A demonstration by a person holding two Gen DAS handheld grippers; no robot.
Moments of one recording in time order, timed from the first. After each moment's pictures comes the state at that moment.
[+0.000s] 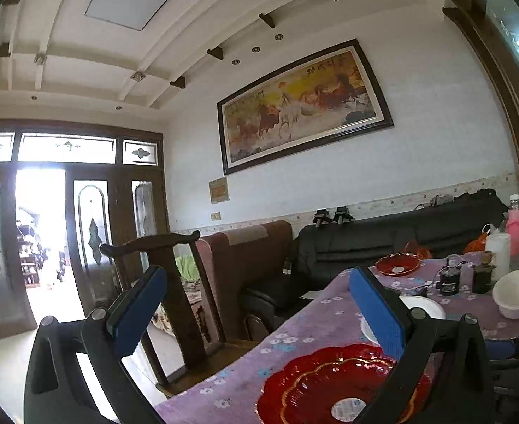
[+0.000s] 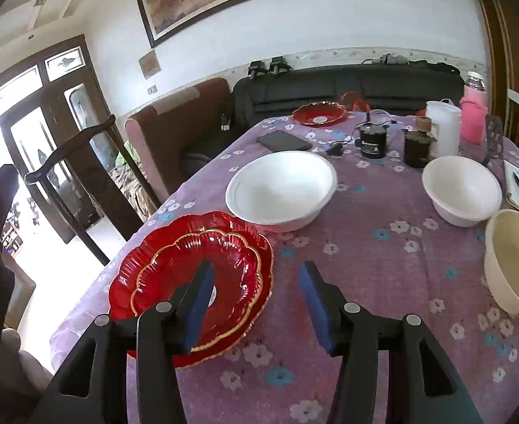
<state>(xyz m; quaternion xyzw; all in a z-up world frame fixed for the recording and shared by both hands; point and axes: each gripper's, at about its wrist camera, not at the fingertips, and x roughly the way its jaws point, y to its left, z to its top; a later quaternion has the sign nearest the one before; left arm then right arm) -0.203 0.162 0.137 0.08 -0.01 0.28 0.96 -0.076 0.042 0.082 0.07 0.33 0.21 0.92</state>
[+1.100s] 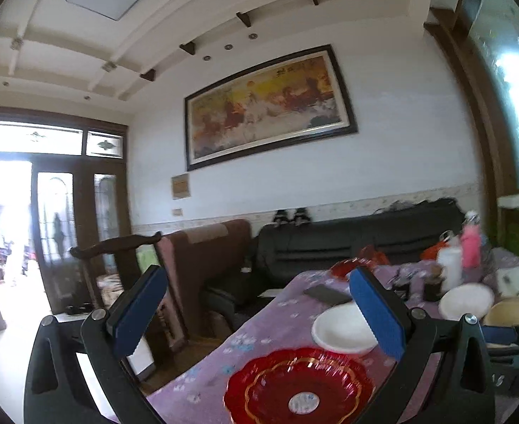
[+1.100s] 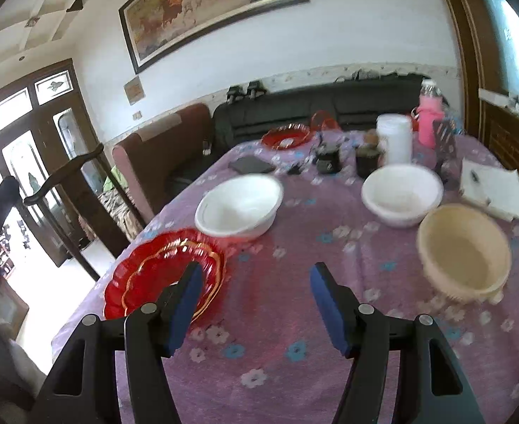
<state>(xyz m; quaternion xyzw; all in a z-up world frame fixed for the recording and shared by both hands) -0.220 0.150 0.187 0.06 0.00 0.17 0.98 -0.116 -0.035 0.117 0.09 0.28 0.17 0.94</state>
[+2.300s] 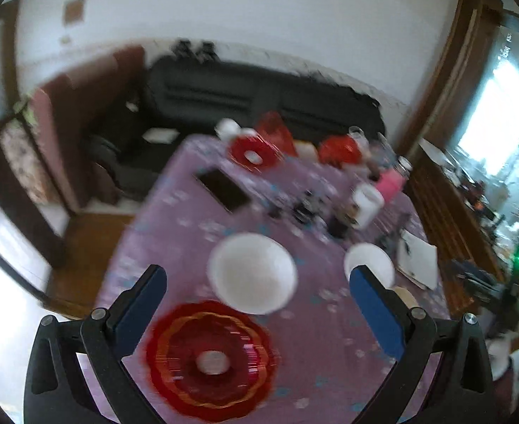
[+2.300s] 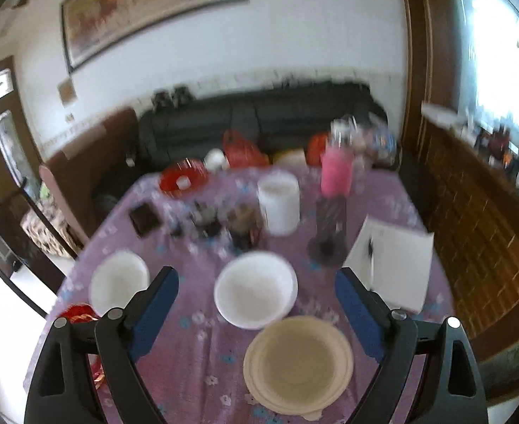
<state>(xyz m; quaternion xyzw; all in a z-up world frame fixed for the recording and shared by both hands) -0.007 0.211 0.258 -0.11 0.39 -0.07 0.91 0.029 -0.180 0.207 0.07 0.37 0.04 0.93</state>
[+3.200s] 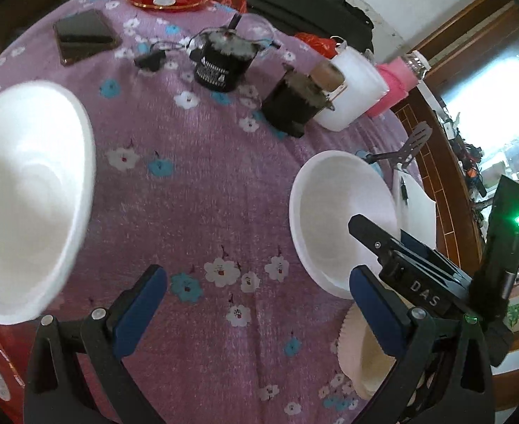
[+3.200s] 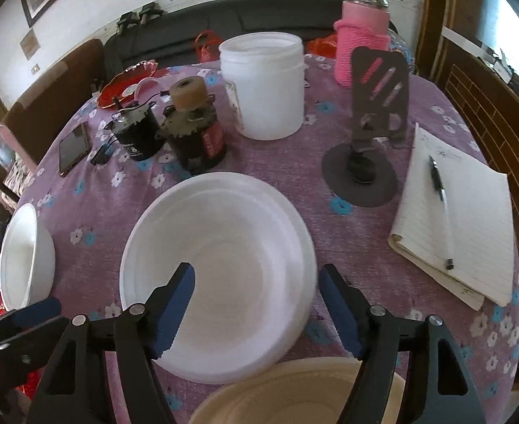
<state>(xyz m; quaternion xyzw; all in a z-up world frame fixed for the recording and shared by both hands) 0.128 0.028 0.037 -0.19 0.54 -0.14 0.81 0.150 -0.170 0.045 0.05 0.49 0.04 0.87</state>
